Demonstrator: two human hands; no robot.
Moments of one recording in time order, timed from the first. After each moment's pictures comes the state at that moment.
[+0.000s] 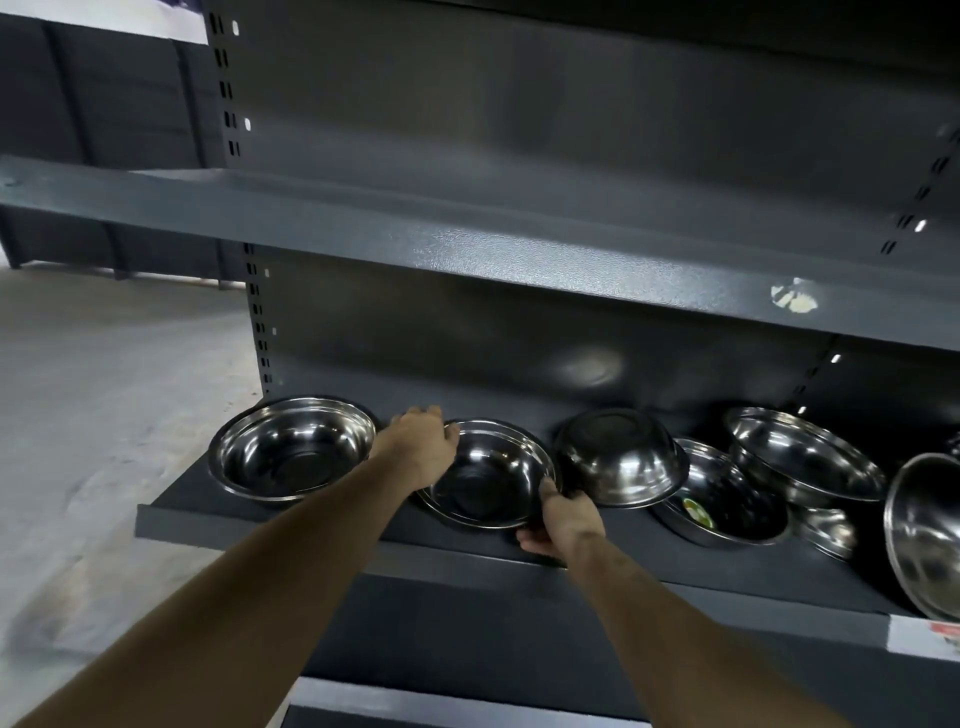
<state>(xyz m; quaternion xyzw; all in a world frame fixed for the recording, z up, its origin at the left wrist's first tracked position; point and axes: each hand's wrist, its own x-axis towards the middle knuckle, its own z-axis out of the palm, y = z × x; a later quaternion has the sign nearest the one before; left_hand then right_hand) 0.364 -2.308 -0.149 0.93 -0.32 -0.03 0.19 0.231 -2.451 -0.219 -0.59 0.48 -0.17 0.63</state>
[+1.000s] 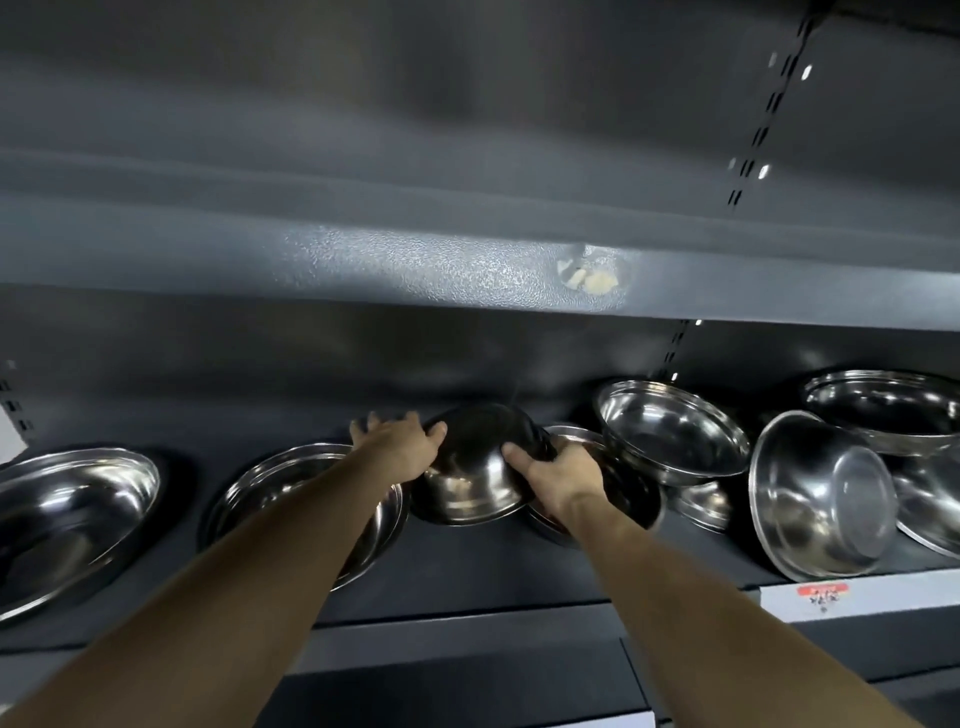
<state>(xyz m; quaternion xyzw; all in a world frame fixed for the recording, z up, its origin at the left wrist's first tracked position) 0.341 -2.511 -0.174 0.93 -0.35 -0.13 0.07 0.165 -2.617 -0.186 -0.74 0.47 -0.21 0.43</state>
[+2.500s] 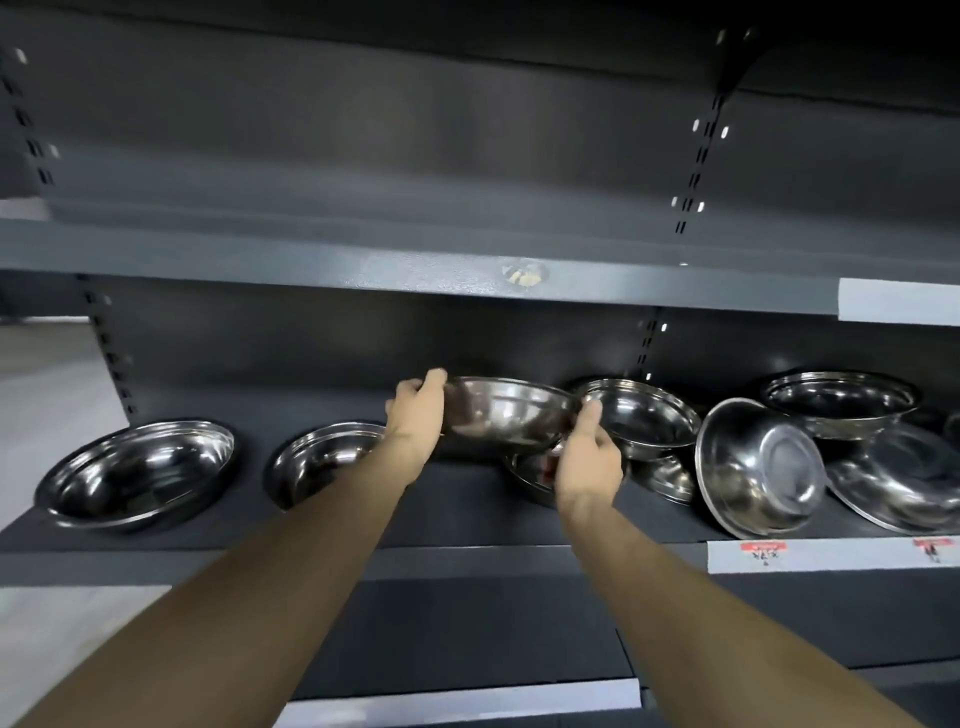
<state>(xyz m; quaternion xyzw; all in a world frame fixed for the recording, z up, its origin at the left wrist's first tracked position) 0.226 -2.438 -0.106 0.73 -0.15 -0.21 0.64 0.079 -2.529 -0.130 -0.48 0.44 -0.47 0.59</state>
